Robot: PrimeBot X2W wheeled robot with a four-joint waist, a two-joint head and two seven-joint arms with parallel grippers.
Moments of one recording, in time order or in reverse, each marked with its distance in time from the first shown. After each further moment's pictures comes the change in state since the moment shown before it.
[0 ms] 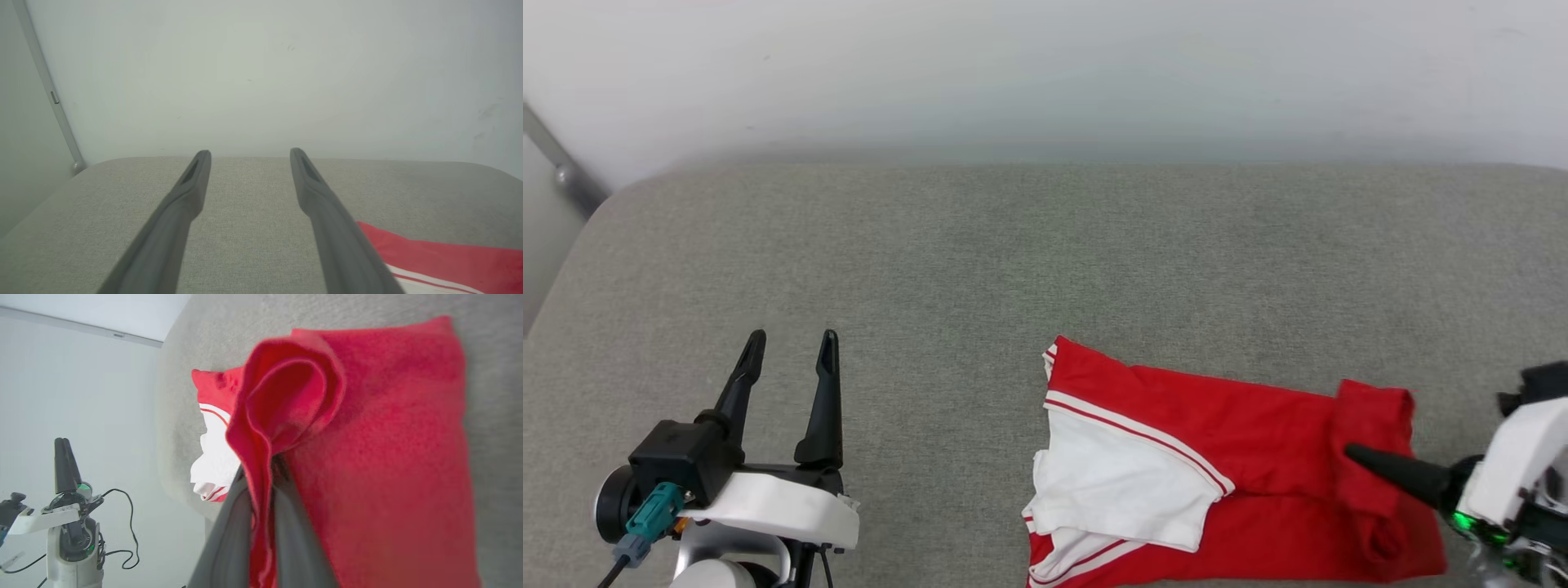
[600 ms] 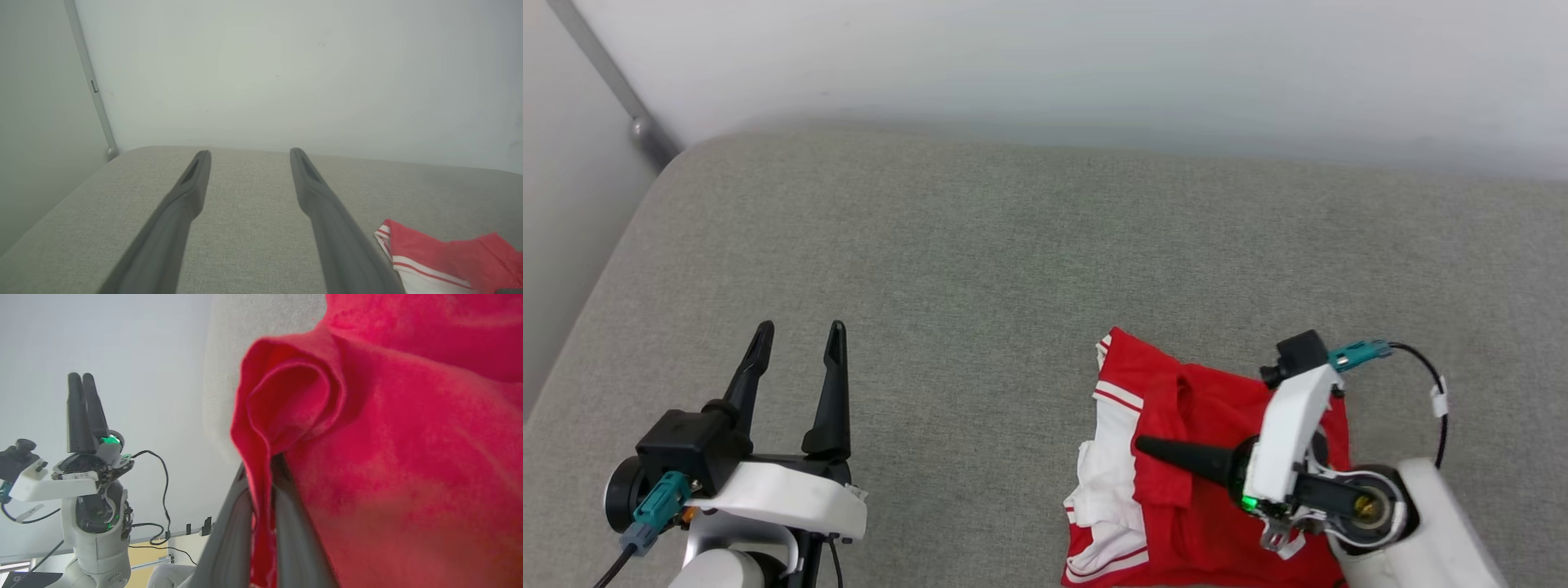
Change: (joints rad) left arm -0.026 -0.011 -0.014 0.012 -0.007 -0.003 0.006; right arm -0.150 0.005 0.564 0.288 0.276 0.000 -0.299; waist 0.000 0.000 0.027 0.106
